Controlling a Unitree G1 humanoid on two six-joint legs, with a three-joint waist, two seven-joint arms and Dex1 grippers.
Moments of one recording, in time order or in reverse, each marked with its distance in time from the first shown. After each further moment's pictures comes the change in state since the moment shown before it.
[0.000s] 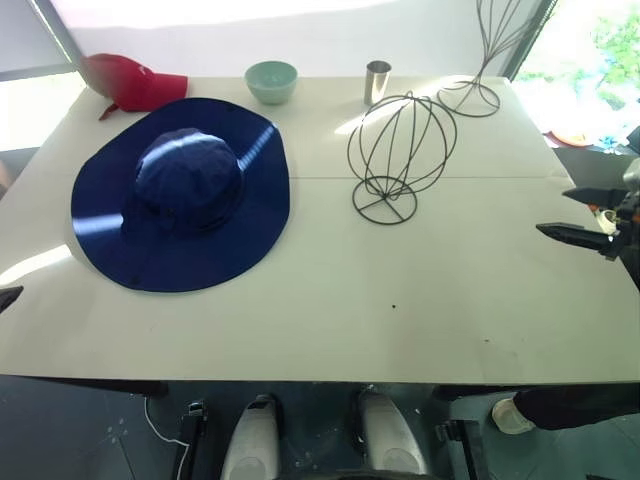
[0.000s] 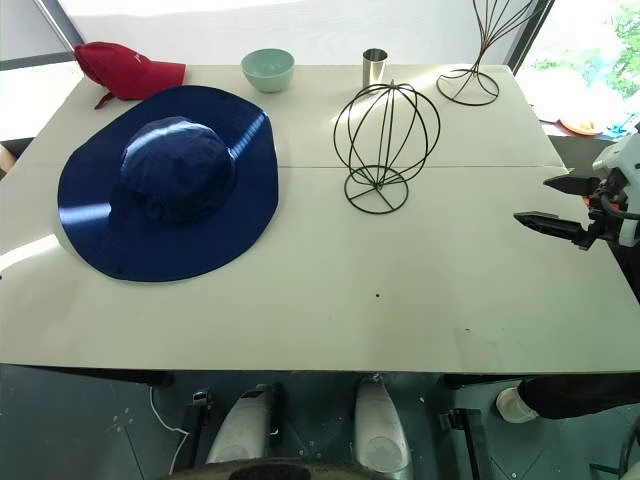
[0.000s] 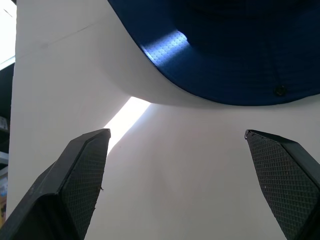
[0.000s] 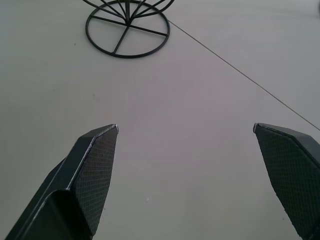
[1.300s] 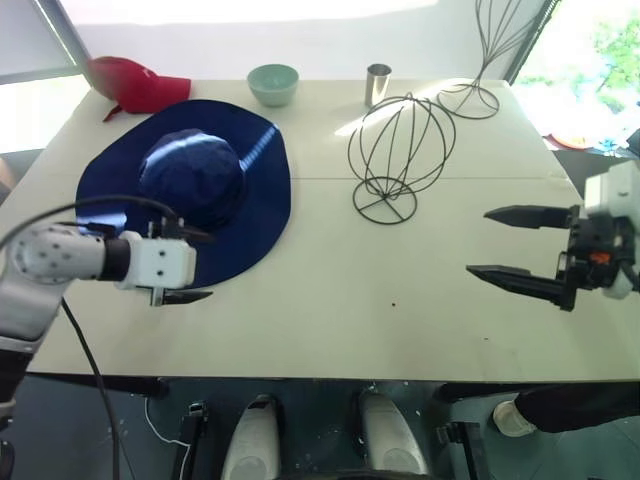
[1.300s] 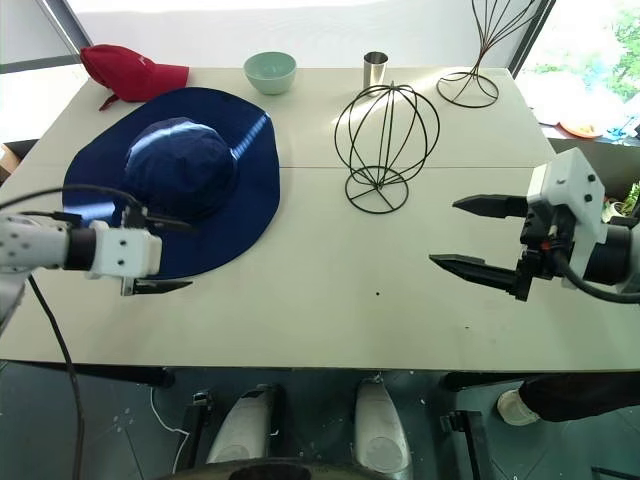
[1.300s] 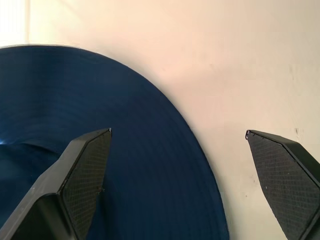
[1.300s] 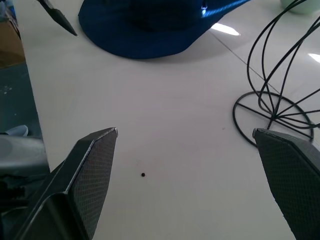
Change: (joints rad) left arm -0.496 -0.072 -0.854 -0.443 0.359 -0.421 -0.052; right arm 0.415 0.074 -0.361 -1.114 0.474 0.628 -0.237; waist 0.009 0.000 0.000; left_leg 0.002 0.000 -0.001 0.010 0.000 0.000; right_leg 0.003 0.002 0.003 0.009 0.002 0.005
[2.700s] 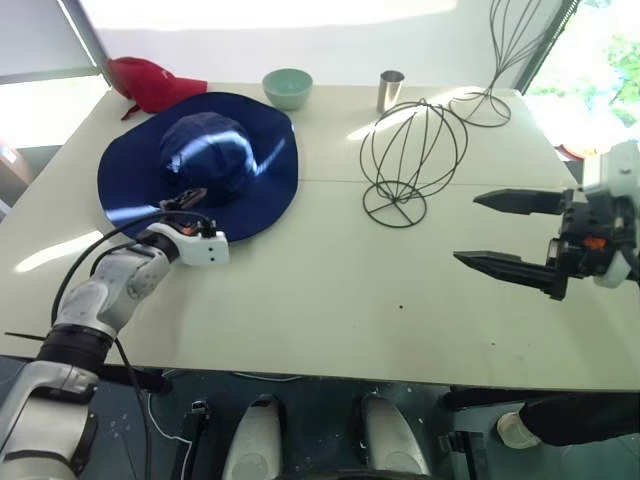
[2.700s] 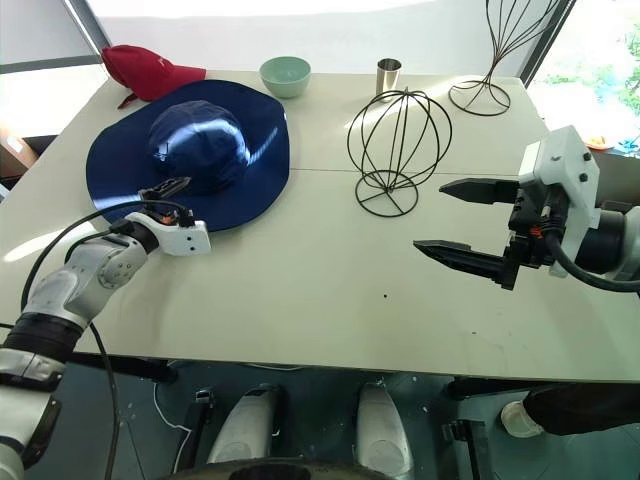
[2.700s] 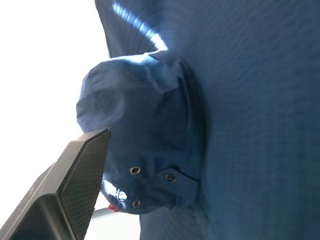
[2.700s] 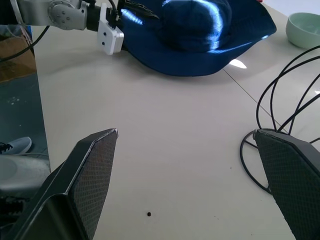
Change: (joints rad) left arm -0.219 -0.280 -0.176 0.488 0.798 -0.121 1.048; right arm -0.105 -0.046 0.064 0.004 0.135 0.019 -0.132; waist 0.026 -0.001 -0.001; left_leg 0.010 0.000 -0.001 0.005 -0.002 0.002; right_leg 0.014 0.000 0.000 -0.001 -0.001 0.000
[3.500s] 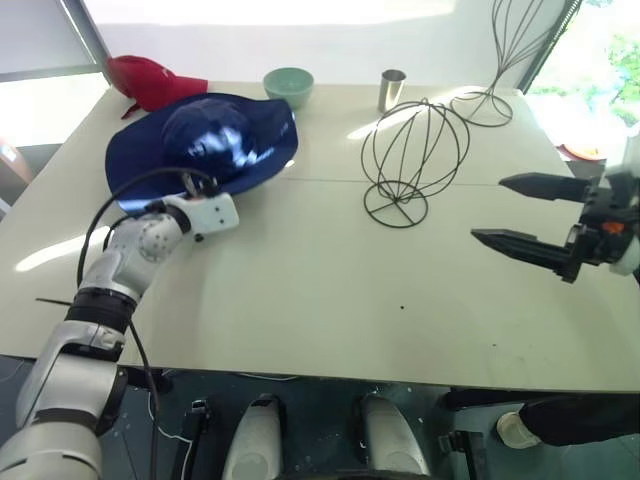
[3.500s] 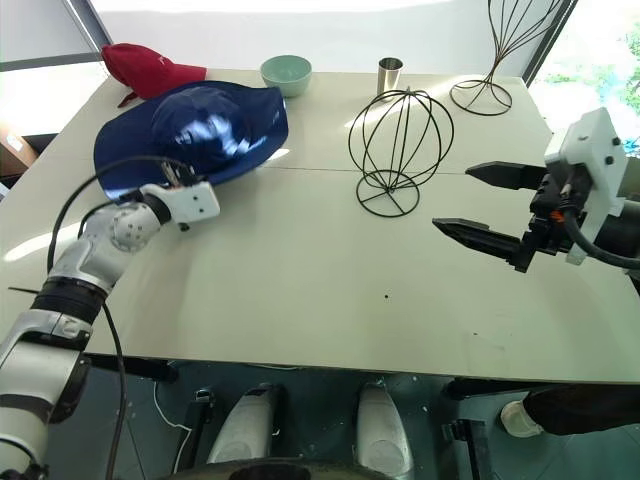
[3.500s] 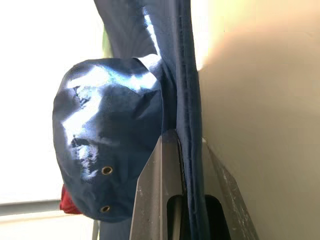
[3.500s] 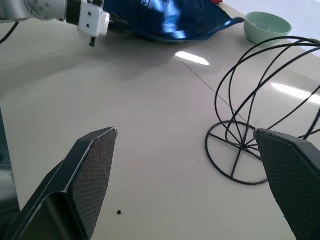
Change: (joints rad) left arm -0.248 -0.108 0.018 0.084 -0.300 0.127 -0.273; right arm 0.009 -0.009 -0.075 0.060 -0.047 -0.002 -0.041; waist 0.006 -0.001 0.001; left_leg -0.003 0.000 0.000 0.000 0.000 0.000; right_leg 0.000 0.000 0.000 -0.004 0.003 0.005
